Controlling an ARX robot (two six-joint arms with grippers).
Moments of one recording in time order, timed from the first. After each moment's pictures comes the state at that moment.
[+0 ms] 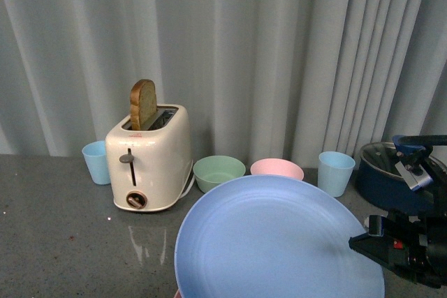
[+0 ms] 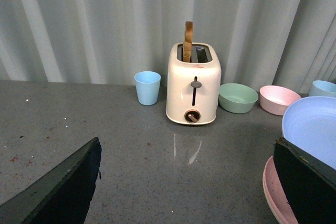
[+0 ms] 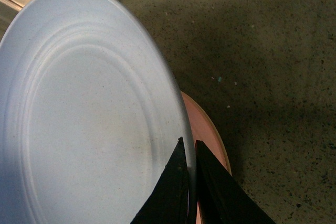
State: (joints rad) left arm 0.00 0.00 0.03 0.00 0.00 0.00; right arm 0.05 1.86 0.73 0.45 -0.47 0.33
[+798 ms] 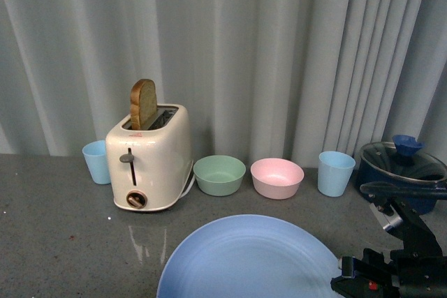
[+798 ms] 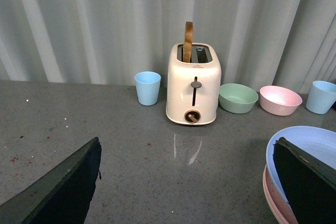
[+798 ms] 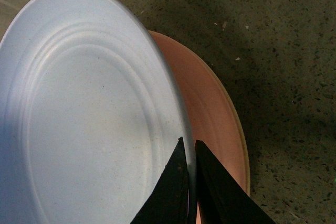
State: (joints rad) left arm 0.00 0.00 0.03 0.00 0.00 0.00; right arm 0.11 1.99 0.73 0.47 -0.46 0.37
